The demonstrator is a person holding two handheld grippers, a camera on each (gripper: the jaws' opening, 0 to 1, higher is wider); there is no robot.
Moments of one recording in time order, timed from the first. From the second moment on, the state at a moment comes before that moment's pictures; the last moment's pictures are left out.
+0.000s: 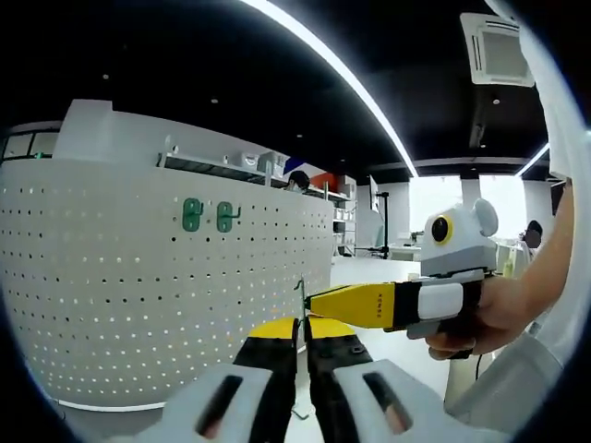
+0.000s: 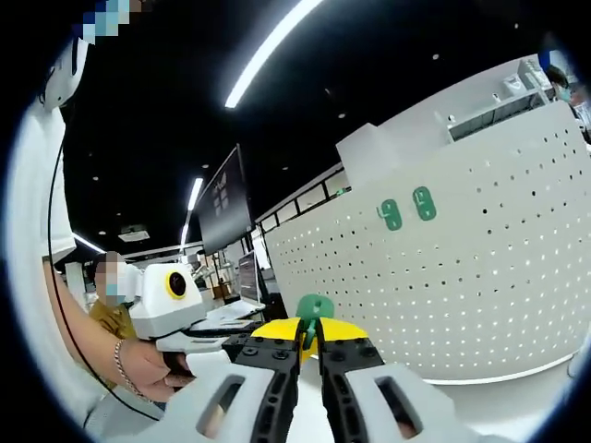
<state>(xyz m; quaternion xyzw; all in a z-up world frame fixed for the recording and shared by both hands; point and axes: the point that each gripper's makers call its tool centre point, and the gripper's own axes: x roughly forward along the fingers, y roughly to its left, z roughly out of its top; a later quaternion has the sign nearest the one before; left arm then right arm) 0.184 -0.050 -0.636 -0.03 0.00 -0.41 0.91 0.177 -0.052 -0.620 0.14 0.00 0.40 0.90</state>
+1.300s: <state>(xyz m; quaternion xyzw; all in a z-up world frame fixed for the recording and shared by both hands) 0.184 -0.058 -0.642 -0.01 0.02 -0.42 0.91 0.180 -0.056 -0.617 0.17 0.02 0.38 0.91</state>
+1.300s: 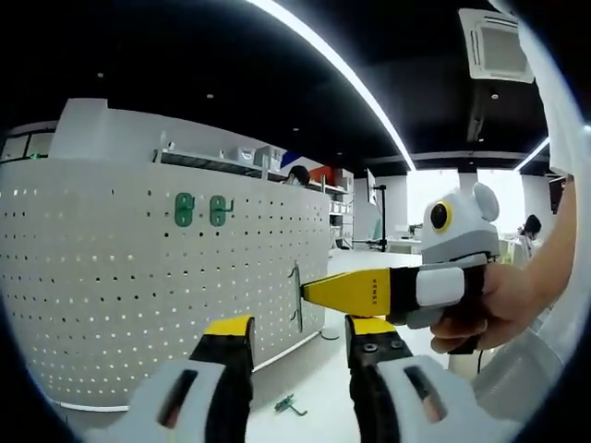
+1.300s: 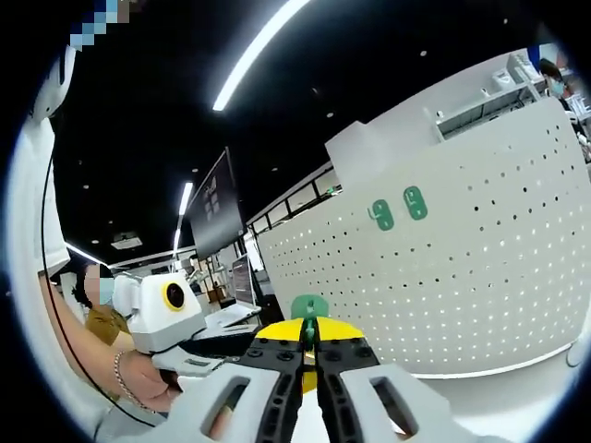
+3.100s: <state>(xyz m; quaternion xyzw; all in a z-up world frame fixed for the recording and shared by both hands) 0.174 -0.021 -0.688 -0.01 0.09 -0.40 0.91 0.229 -0.084 -0.593 0.06 -0.02 0.32 0.95</state>
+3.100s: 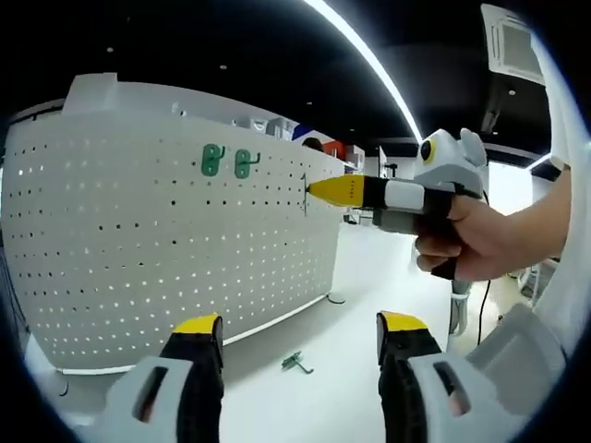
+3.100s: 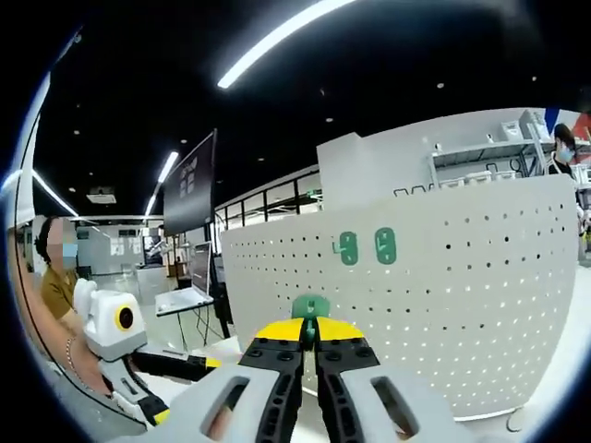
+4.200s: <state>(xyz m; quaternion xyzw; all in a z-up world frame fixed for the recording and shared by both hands) 0.153 0.016 -0.725 0.01 0.13 -0.39 0.91 0.279 -0.122 -0.575 0.05 -0.03 0.26 0.96</state>
